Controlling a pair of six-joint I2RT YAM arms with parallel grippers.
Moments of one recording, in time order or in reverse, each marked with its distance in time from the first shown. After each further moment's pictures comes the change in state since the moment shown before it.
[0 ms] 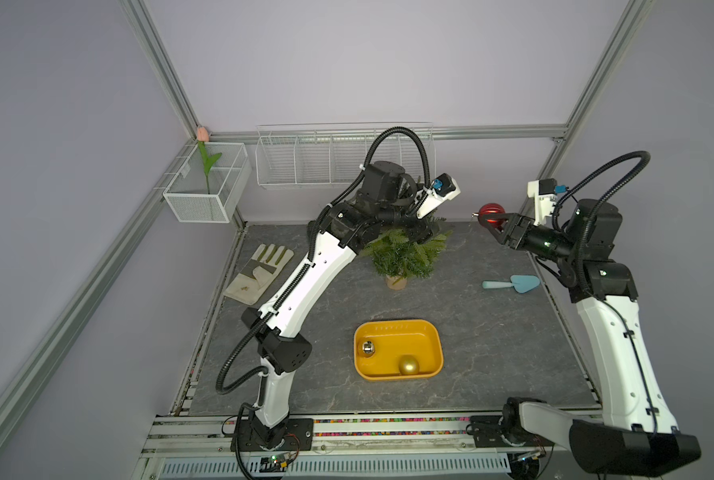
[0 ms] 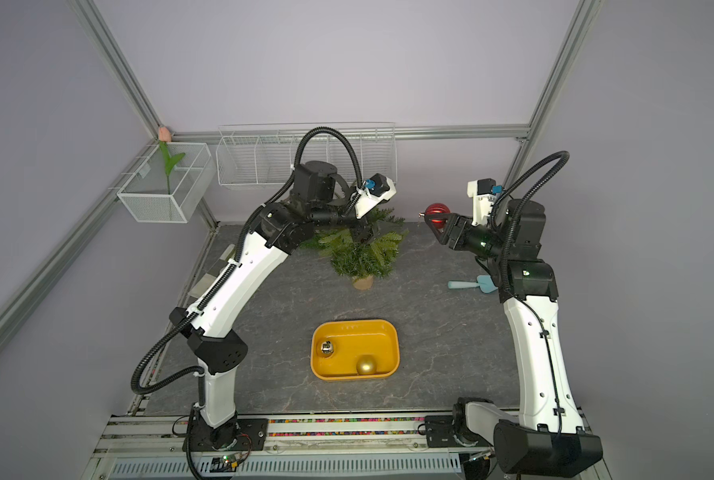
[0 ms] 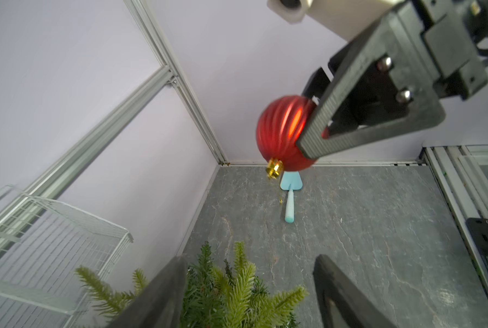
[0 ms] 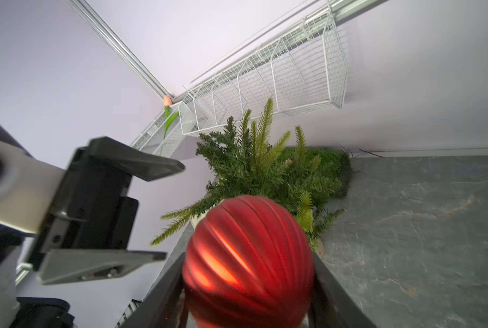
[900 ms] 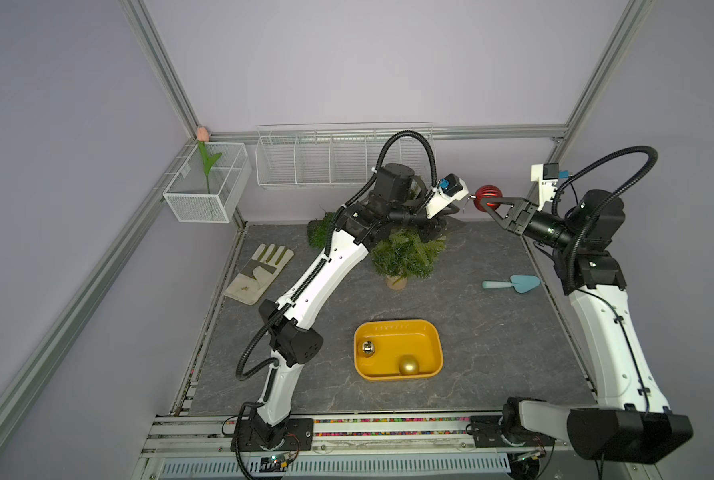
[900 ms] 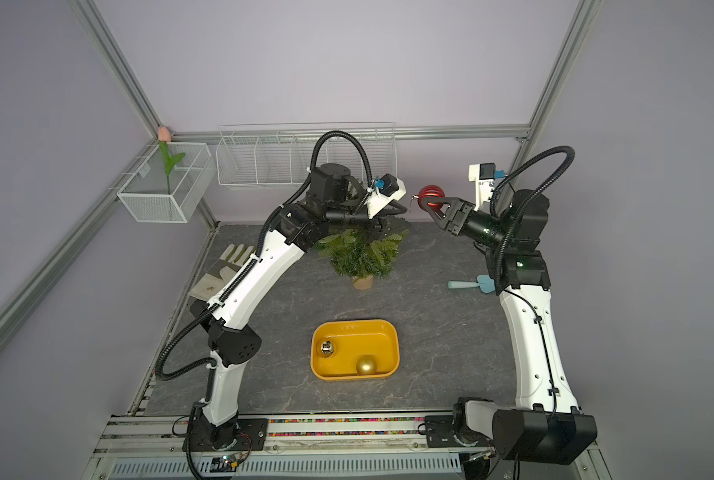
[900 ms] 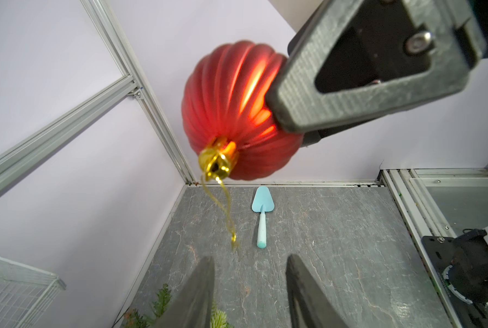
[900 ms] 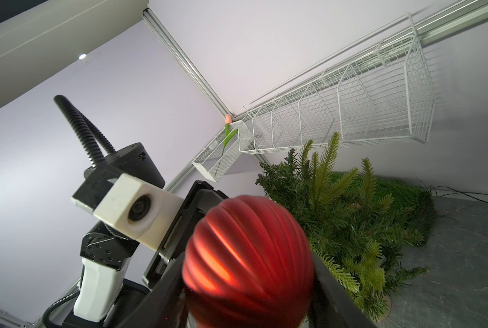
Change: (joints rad) left arm 0.000 0.079 0.024 0.121 0.153 -0.123; right arm -0.007 0.051 -0.026 0.338 -0.202 0.249
